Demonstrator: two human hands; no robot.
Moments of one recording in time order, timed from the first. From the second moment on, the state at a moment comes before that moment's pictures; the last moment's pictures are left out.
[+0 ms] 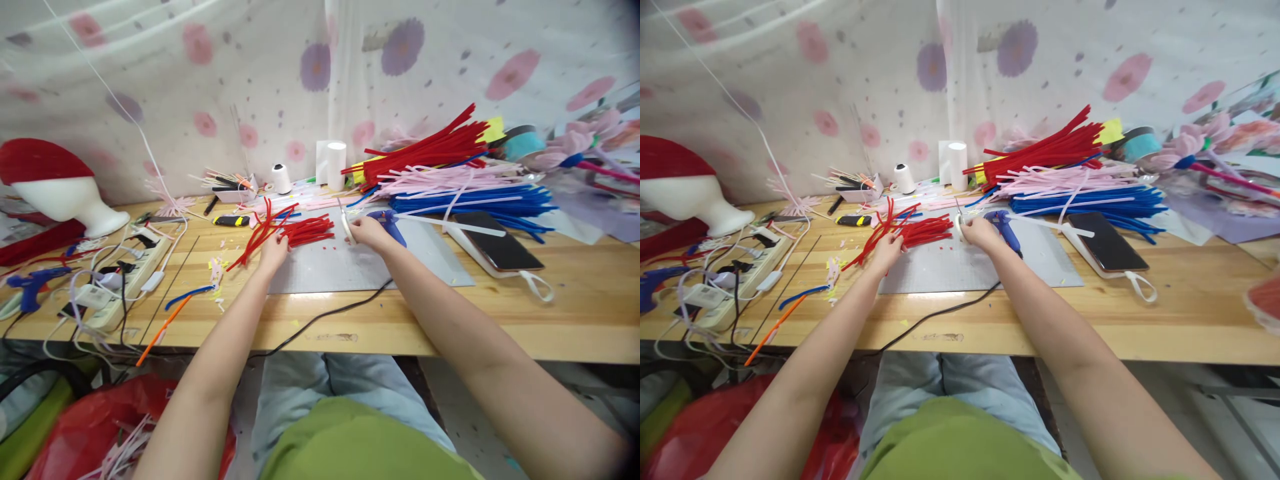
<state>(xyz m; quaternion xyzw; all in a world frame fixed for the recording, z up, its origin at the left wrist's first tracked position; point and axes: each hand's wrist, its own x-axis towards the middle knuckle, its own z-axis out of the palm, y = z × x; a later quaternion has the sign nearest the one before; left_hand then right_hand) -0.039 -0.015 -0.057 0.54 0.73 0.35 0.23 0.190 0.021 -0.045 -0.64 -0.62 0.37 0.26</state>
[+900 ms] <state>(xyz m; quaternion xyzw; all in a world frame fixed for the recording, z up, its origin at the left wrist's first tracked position) -0.032 -0.024 -0.057 0.74 0.60 0.28 0.07 0.143 0.021 -0.056 -0.12 -0.34 0.92 0.17</state>
